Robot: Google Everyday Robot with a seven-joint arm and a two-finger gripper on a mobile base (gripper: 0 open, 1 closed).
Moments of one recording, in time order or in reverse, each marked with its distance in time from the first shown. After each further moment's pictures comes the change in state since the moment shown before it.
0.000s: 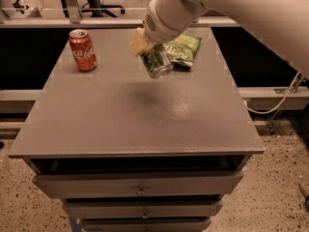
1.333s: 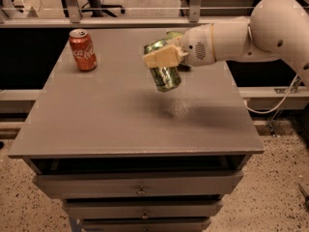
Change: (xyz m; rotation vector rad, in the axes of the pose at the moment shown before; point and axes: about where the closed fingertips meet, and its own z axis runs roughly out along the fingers) arm 0.037 0.007 -0.032 -0.496 -0.412 -0.175
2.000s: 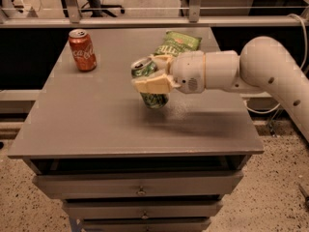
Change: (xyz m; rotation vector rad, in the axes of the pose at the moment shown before) arm 0.033 0.045 0.021 -0.117 -0.150 -0.267
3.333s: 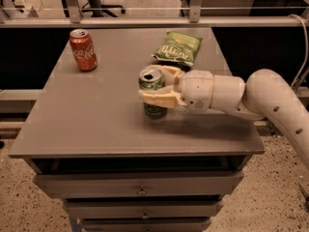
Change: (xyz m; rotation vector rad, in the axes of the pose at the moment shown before) arm 0.028 0.012 -0.011 0.014 -0.162 -0.128
